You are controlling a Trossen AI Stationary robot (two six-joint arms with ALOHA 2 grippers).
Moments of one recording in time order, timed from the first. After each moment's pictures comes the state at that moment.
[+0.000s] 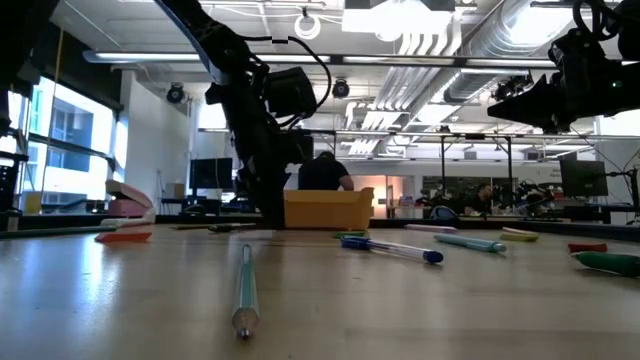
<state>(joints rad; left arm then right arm) 0.41 1.88 1.13 -0.46 0.05 -0.12 -0.23 0.01 0.05 -0.07 0.22 -0.03</state>
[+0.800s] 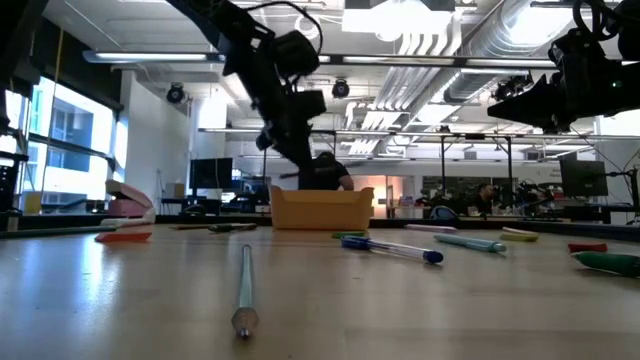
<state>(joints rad) 0.53 1.81 1.32 -0.47 -0.02 -0.04 -0.23 0.01 0.05 -0.07 0.22 -0.03</state>
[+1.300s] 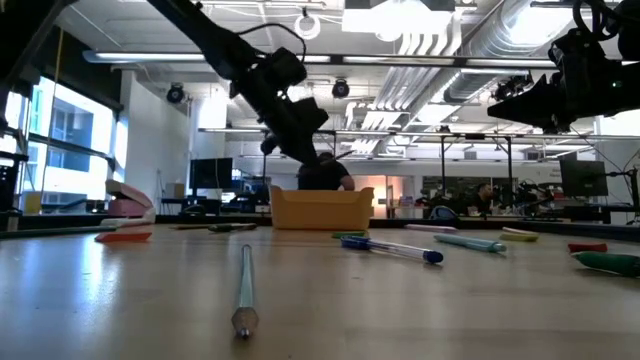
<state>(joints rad) 0.72 1.90 1.35 -0.21 0.04 -0.02 -0.23 0.01 0.05 -0.07 0.22 -0.03</state>
